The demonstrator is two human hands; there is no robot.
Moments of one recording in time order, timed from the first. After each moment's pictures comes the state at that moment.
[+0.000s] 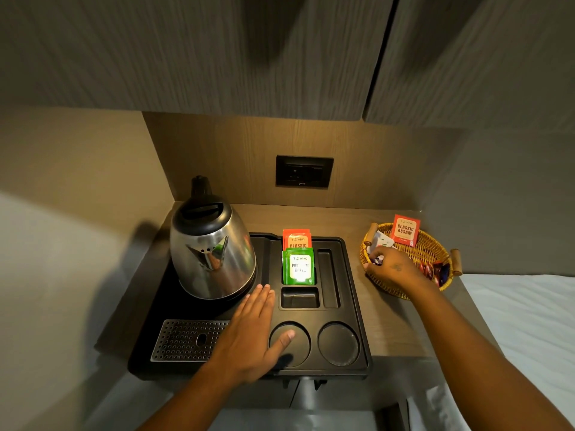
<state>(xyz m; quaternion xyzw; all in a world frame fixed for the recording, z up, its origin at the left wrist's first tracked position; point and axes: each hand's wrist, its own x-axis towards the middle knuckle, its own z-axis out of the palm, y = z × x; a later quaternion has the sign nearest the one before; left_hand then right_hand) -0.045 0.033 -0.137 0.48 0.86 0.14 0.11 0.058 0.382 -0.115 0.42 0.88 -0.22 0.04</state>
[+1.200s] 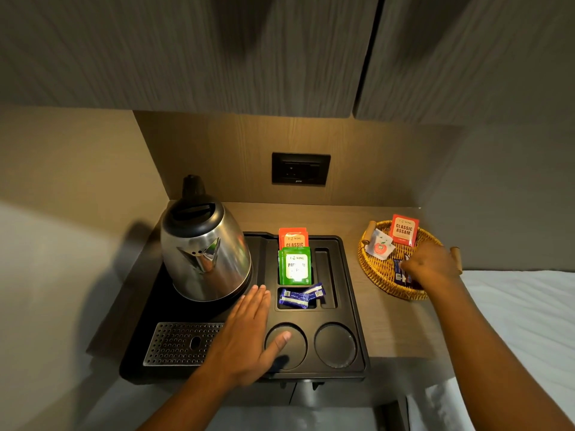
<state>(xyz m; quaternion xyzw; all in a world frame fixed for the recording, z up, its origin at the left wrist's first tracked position) -0.048 0.036 -0.138 0.48 0.86 0.15 0.11 0.094 0.390 -0.077 0.57 0.81 -0.11 -0.02</state>
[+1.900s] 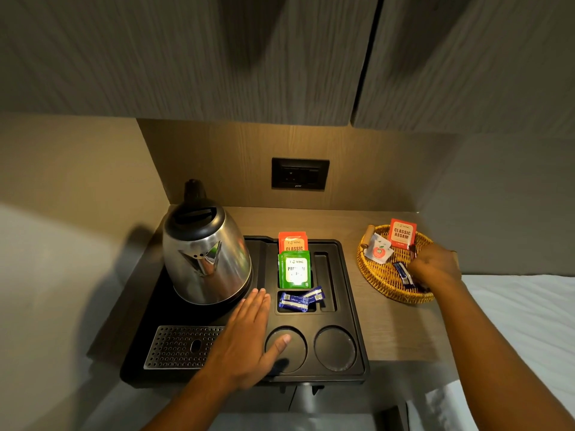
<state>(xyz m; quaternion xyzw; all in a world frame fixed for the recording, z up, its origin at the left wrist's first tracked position) -0.046 0.035 -0.134 0.48 0.86 0.15 0.11 0.093 0.412 -0.083 0.60 0.79 -0.13 -0.04</state>
